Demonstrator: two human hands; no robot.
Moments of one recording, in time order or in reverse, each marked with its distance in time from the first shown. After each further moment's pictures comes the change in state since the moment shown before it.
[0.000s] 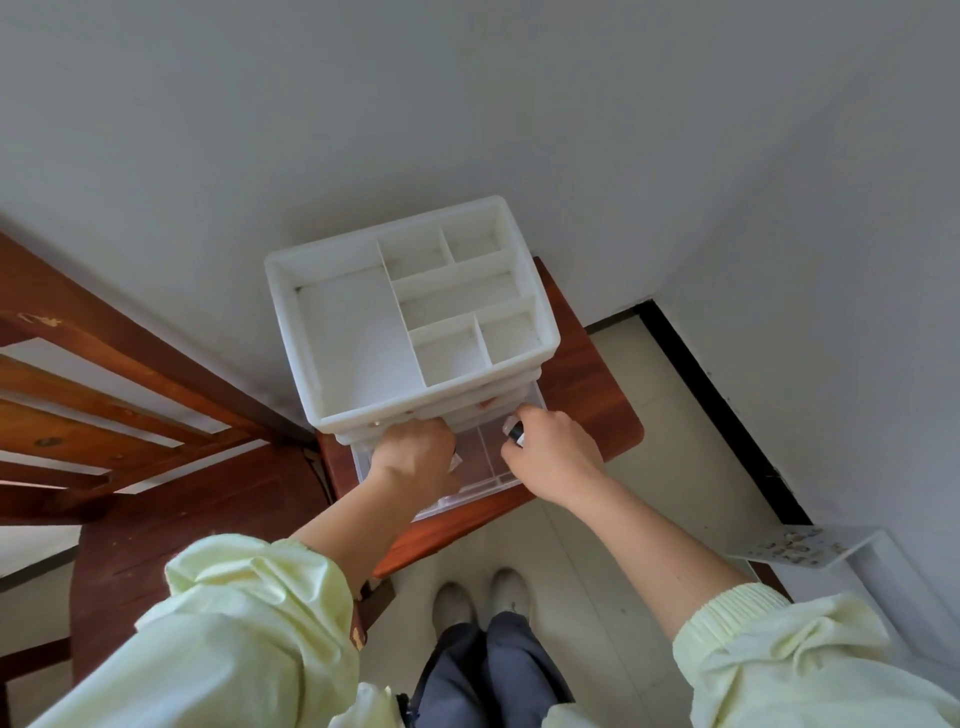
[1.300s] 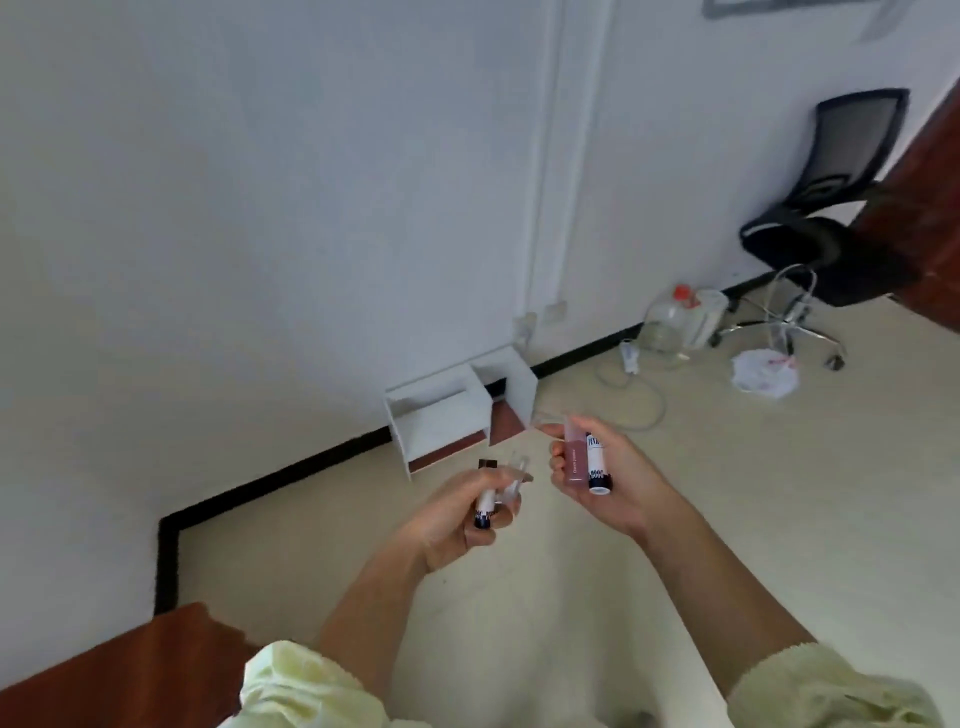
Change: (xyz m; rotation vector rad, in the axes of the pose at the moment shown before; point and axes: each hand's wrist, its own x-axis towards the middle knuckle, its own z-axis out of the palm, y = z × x) left_hand -0.245 0.322 -0.105 -0.904 -1.245 0.964; right_hand -0.491 0.116 0.038 2.308 1.460 0.392
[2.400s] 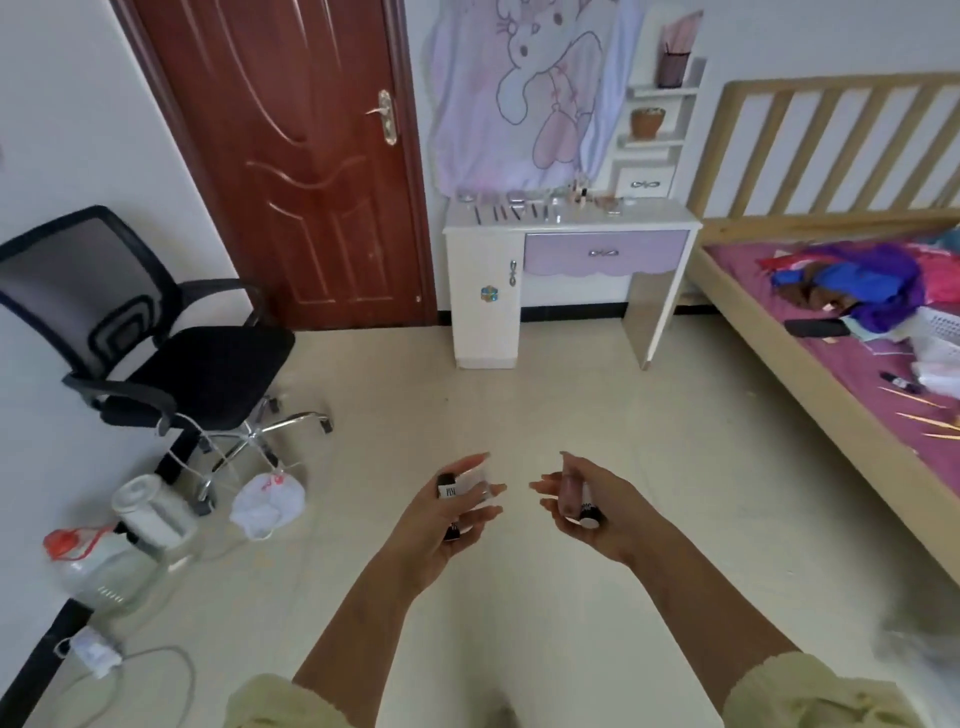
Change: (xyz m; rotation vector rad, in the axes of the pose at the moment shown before) left_hand 0.468 -0.130 0.857 0.491 -0.709 -0.227; right_hand -0.345 -0.389 -0.753 0.490 0.904 -0.555
